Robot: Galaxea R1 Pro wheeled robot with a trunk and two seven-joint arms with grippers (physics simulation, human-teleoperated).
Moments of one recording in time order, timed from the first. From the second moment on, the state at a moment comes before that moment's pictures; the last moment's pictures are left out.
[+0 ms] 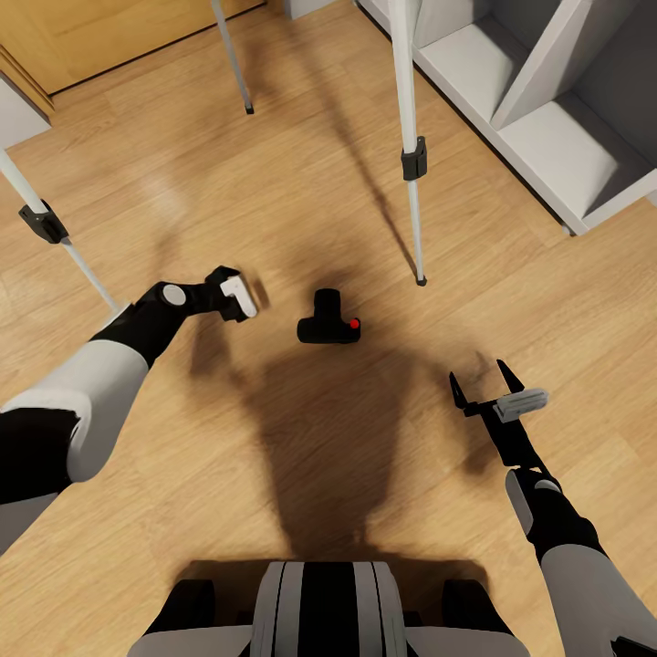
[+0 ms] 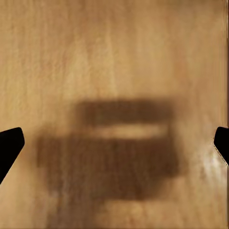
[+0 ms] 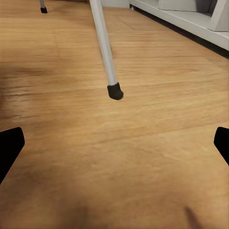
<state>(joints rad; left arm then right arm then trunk) -1.45 0.10 -0.13 -0.45 -0.81 -0.15 -0.59 -0.71 -0.12 -0.34 -0.72 0.00 -0.93 0.56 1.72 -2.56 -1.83</state>
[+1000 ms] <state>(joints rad) -1.43 0.09 -0.32 -0.43 -0.82 -0.21 -0.62 -0.71 -0.12 -0.34 -0.72 0.00 -0.93 0.56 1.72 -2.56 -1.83</state>
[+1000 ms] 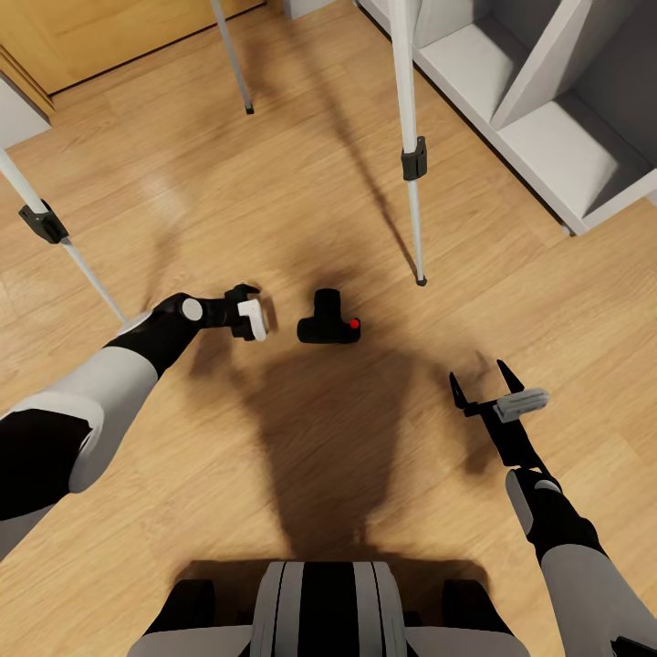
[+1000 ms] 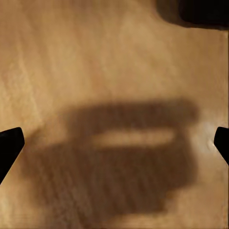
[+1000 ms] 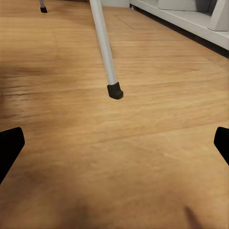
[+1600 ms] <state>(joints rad) -1.42 0.08 -0.32 -0.32 -0.81 -0.31 -0.67 -0.71 -0.12 -0.34 -0.72 0.00 -0.93 0.56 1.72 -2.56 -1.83</state>
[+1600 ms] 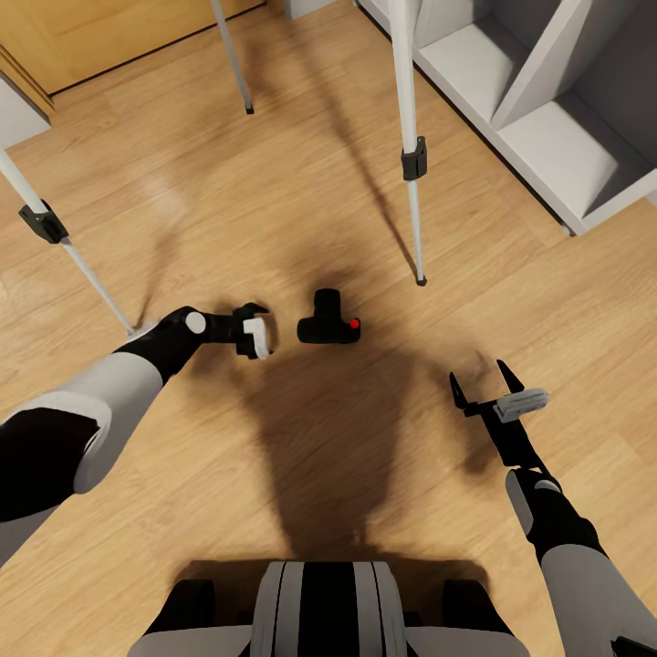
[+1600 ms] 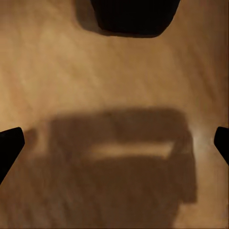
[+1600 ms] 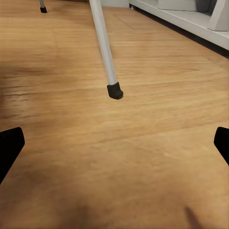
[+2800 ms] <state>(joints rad) -1.42 0.00 -0.29 -0.26 -0.79 -0.32 -0.66 -0.71 -0.12 -0.34 -0.72 0.00 -0.93 0.56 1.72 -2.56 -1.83</state>
